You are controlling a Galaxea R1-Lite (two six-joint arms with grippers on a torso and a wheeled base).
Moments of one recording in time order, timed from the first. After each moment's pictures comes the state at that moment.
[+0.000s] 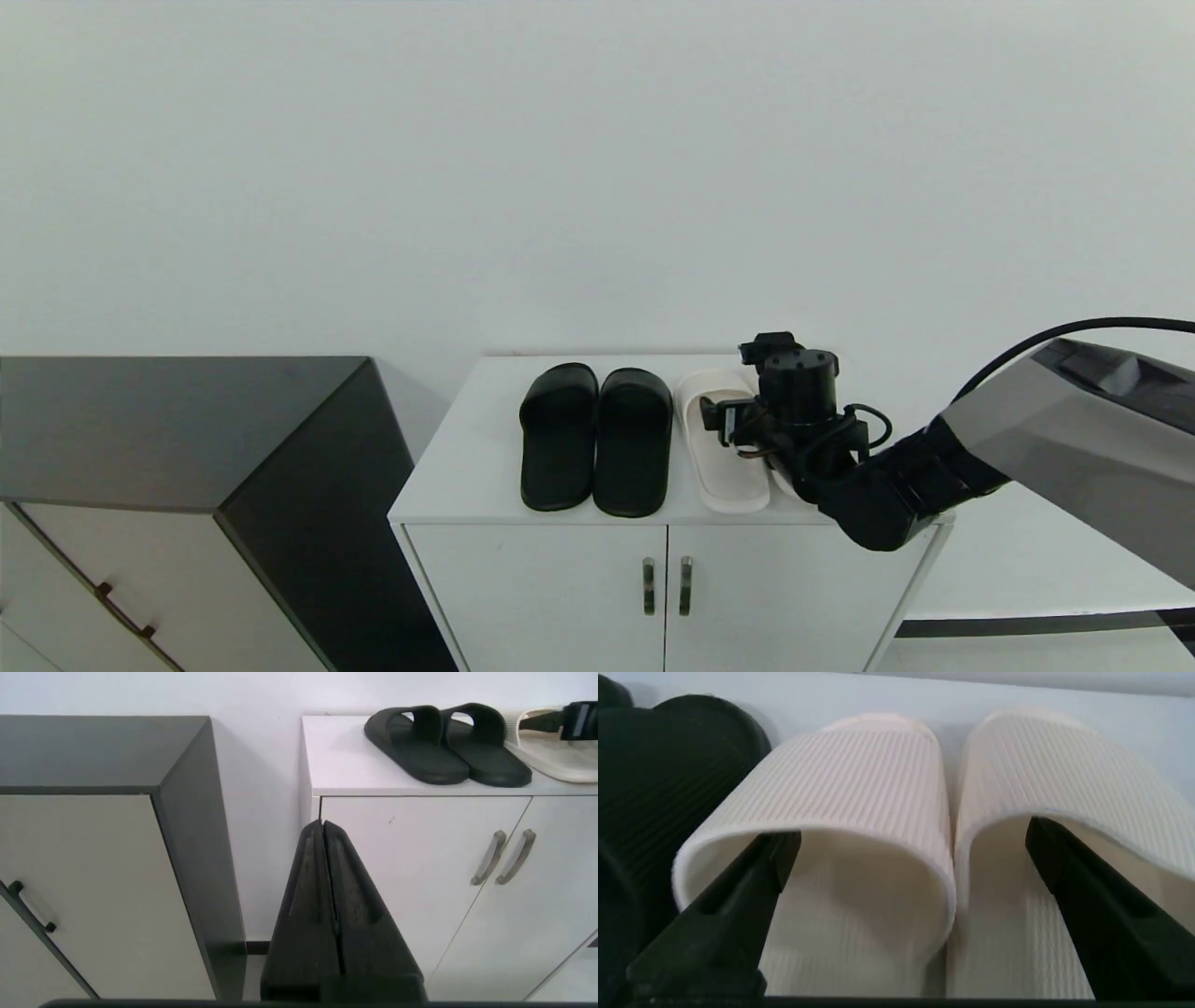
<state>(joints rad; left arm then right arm) 0.00 0.00 0.00 0.00 0.00 -0.01 0.57 2.25 -1.19 -0.81 -0.41 0.15</state>
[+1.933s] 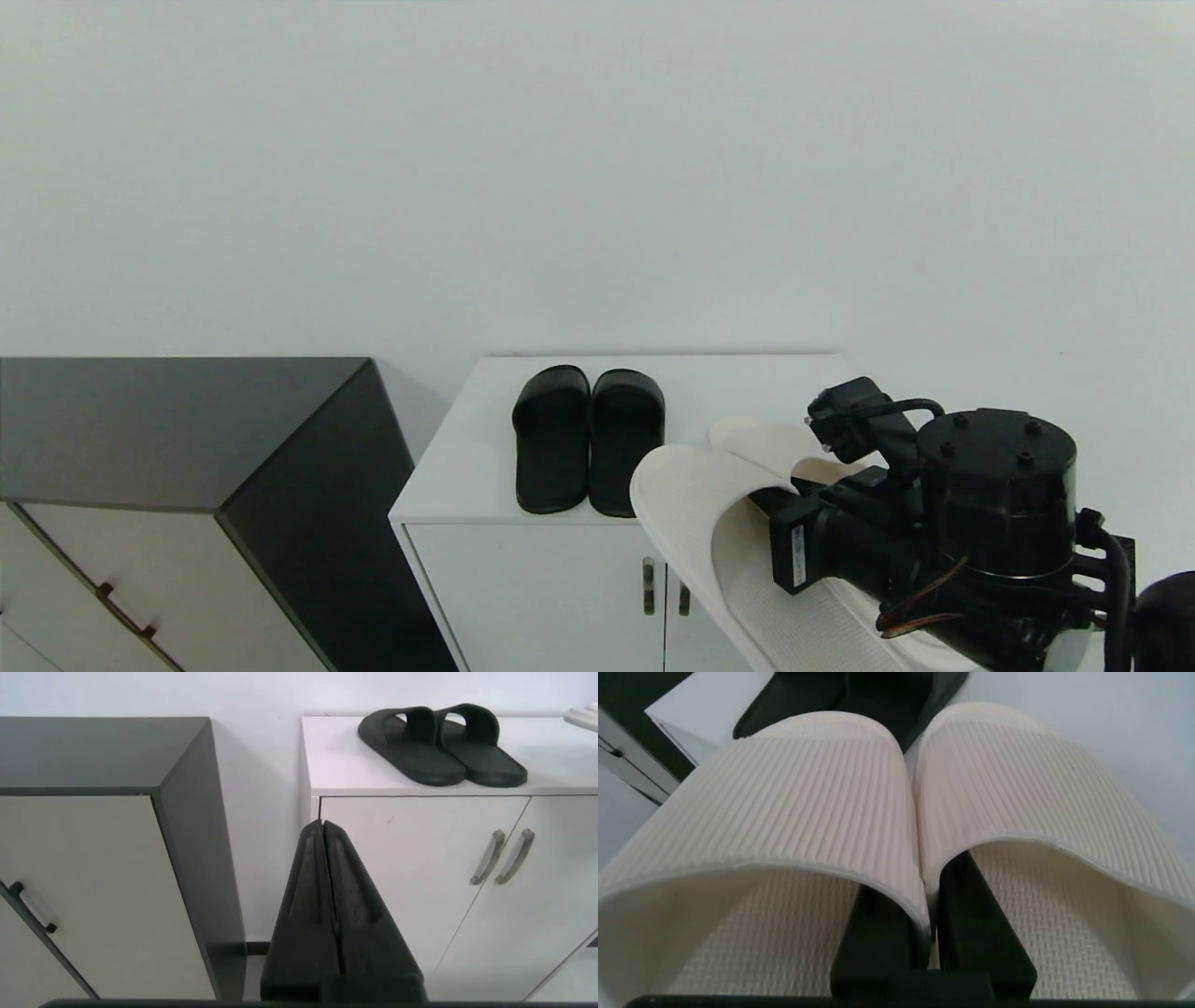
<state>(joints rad) 0.00 0.00 0.00 0.00 0.00 -0.01 0.85 1.67 -0.60 -0.77 -0.30 0.16</state>
